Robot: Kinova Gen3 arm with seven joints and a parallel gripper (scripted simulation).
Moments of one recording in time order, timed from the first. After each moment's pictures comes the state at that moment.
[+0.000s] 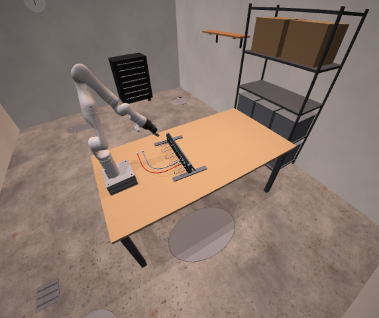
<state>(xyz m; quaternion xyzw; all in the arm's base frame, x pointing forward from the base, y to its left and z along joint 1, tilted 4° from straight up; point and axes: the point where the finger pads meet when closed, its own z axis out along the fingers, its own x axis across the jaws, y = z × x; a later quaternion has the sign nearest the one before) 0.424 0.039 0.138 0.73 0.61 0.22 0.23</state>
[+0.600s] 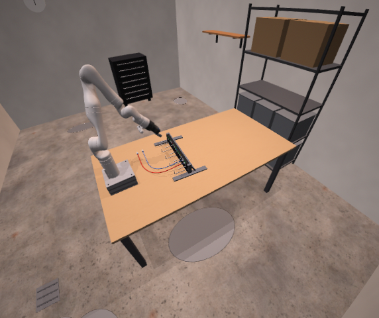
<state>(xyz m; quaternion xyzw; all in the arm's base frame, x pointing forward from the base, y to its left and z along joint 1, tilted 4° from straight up) 0.448 0.050 0.115 0.72 0.61 0.24 0.23</state>
